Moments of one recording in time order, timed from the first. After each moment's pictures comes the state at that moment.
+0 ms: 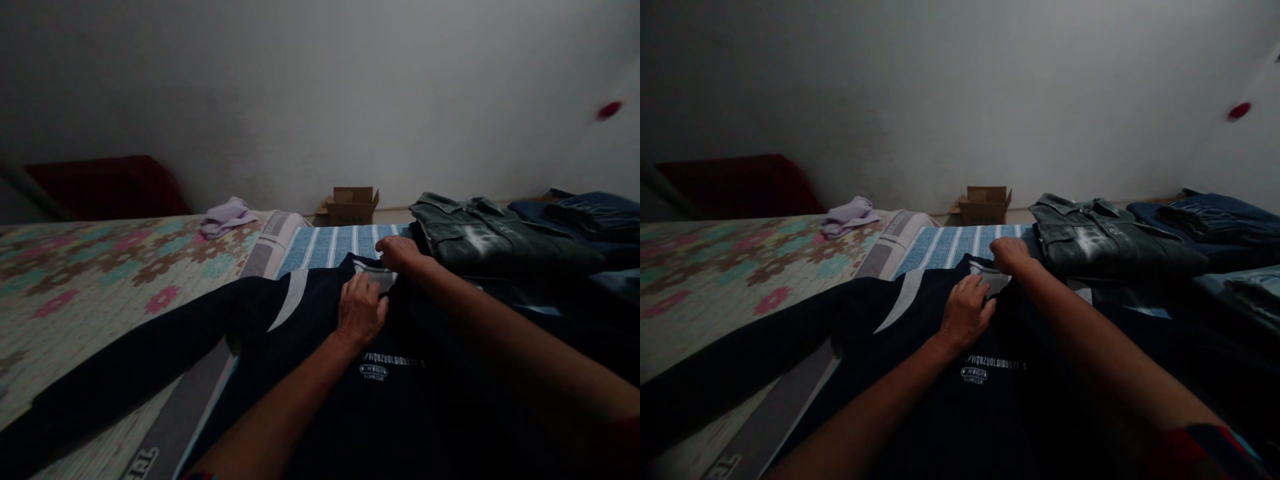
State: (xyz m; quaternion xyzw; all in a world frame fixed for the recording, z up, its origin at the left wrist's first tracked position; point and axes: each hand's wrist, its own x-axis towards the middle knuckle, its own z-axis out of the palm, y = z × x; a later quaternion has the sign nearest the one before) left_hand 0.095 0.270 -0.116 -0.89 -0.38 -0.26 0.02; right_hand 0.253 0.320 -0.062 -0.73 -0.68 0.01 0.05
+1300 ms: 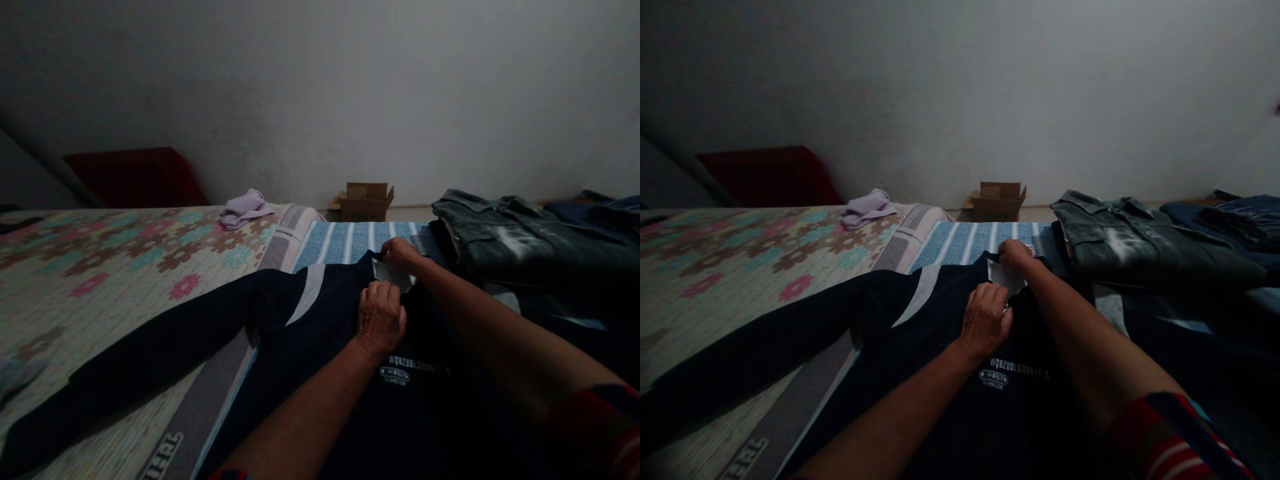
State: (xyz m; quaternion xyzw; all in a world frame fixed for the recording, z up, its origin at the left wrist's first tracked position) left_hand 0.093 0.258 -0.125 -0.90 -0.39 -0.21 0.01; right_hand 0.240 0.365 -0.102 -0.74 -0.65 0.11 0.11
